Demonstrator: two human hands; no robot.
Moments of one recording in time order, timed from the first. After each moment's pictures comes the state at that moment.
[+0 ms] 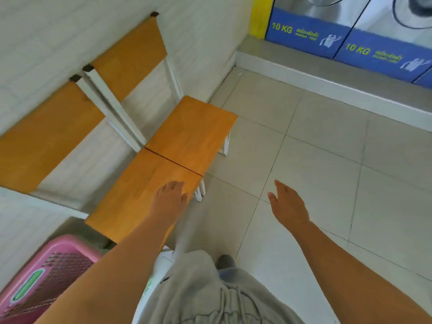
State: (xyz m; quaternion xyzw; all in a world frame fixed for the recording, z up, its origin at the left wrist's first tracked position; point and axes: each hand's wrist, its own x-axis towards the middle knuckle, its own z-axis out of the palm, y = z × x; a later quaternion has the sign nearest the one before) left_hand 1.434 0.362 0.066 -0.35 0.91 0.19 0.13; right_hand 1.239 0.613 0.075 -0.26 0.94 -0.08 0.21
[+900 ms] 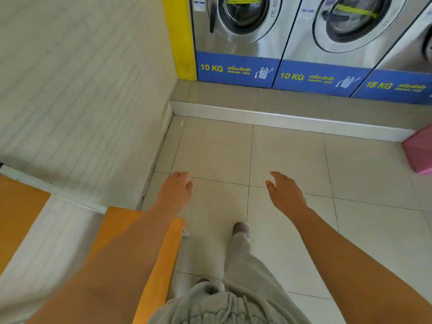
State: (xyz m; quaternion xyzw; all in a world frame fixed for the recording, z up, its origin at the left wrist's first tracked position) left_hand 0.850 0.199 0.091 -0.22 0.94 0.21 0.11; right_hand 0.746 0.478 0.095 -0.11 0.97 -0.16 0.18
